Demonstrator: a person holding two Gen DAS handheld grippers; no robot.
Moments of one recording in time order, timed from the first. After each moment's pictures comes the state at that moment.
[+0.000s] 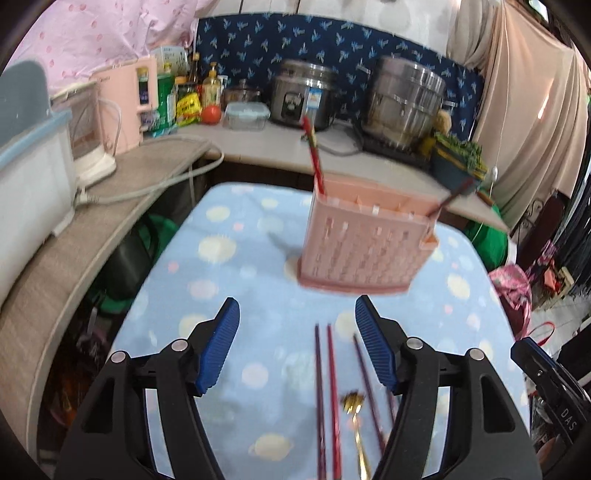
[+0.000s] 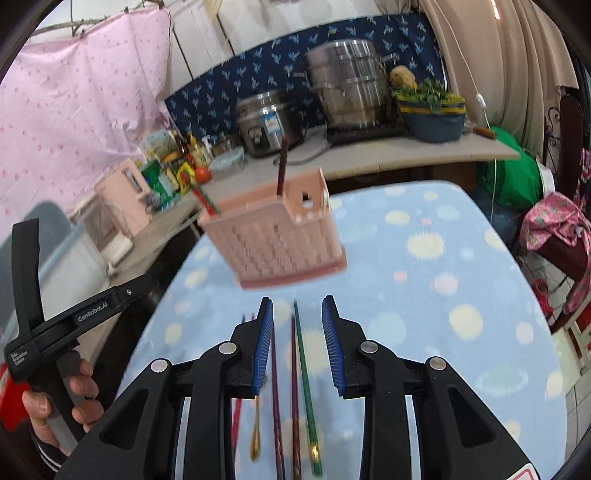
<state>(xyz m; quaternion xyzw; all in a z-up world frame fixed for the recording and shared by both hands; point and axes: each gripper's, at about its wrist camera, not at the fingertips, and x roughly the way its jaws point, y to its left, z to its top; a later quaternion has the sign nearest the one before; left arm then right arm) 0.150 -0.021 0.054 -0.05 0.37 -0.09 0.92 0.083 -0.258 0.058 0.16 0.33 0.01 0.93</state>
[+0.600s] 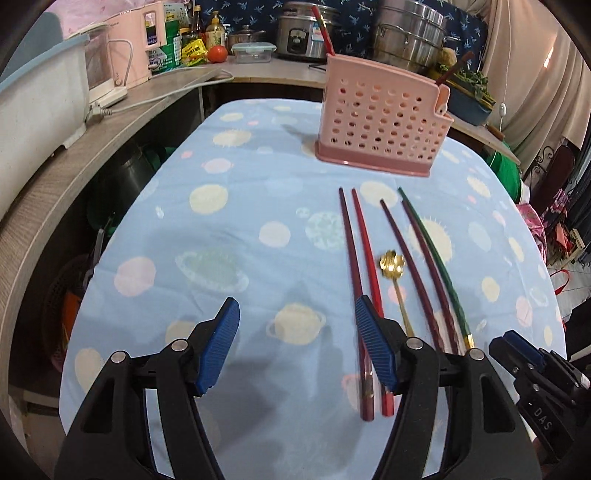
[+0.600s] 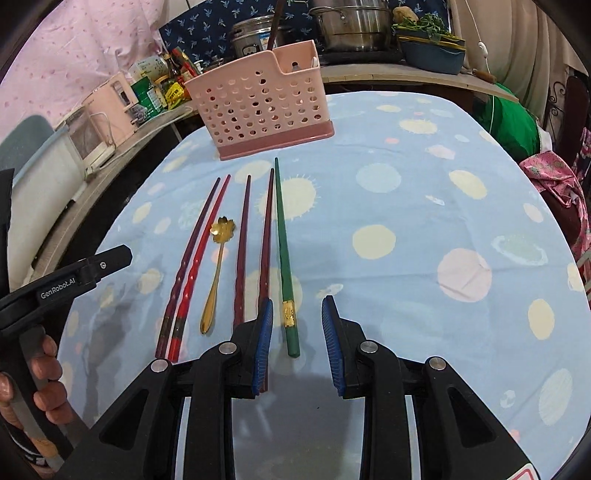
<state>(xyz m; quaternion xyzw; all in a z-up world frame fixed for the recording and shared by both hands) 0.081 -0.014 -0.029 -0.02 0.45 -0.08 0.89 0.028 -0.229 -0.043 0.11 0.44 0.01 0.89</state>
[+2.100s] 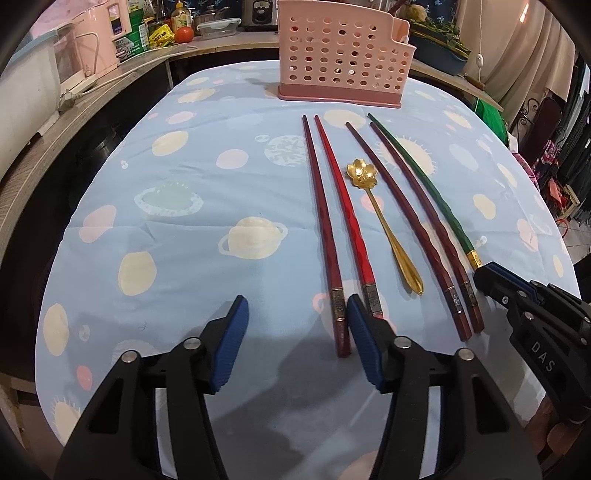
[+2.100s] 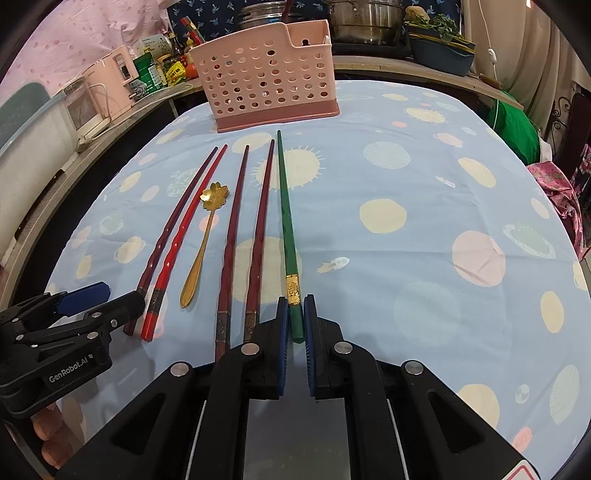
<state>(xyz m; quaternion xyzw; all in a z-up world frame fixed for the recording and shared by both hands) 0.048 -0.040 -0.068 0.03 0.49 -0.12 0.87 0.030 -0.218 -0.066 0.07 0.45 0.00 0.89</state>
